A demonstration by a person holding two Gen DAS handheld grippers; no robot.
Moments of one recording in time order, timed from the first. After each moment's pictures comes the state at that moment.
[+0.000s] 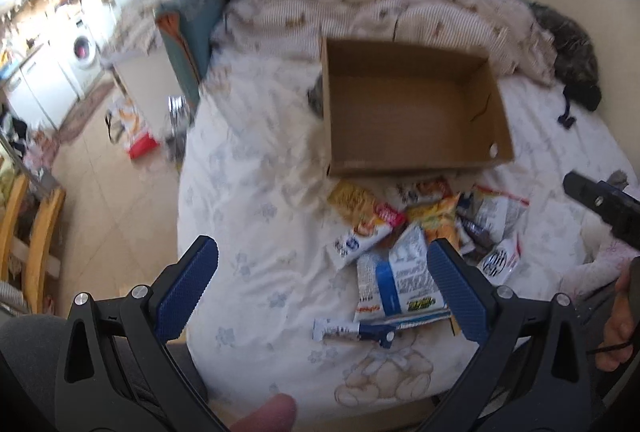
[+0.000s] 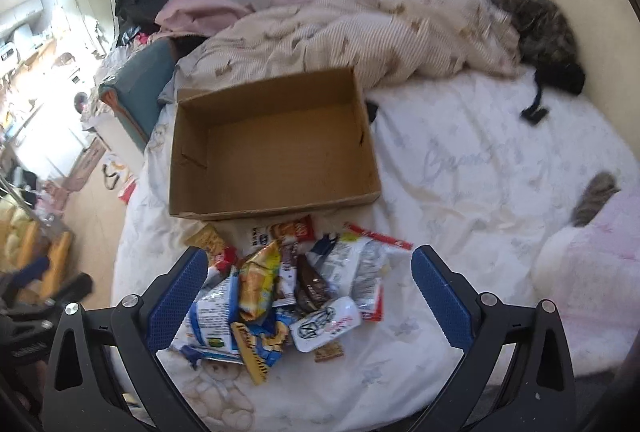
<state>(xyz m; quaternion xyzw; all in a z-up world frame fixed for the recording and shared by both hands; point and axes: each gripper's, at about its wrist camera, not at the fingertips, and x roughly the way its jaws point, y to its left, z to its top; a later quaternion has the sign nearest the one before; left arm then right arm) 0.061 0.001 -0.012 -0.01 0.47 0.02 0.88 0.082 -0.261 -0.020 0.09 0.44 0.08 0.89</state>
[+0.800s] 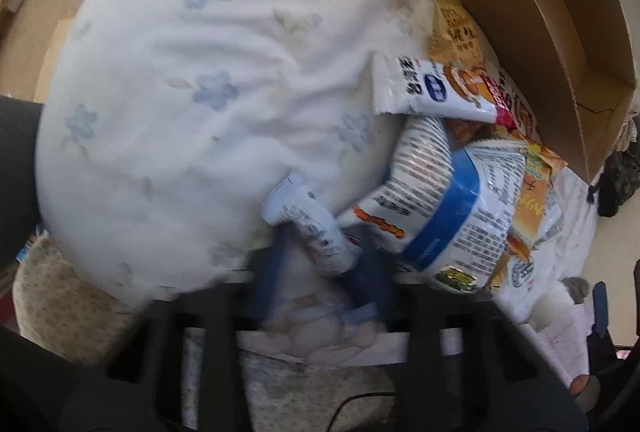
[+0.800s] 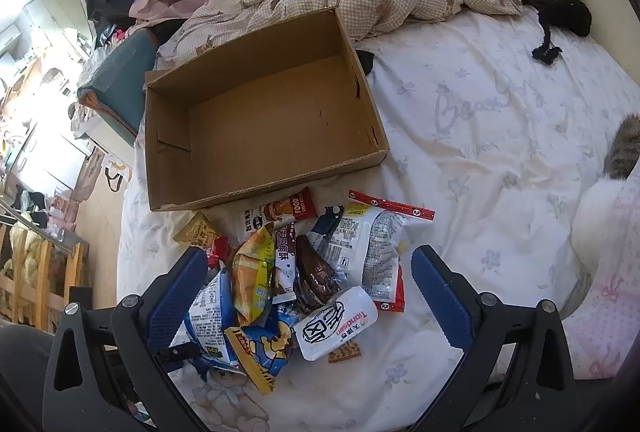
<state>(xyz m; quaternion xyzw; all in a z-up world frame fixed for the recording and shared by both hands) 0.050 0.025 -0.190 -0.33 0.68 0.09 0.65 0.103 -0.268 -0.062 0.13 0.48 0.06 0.86</state>
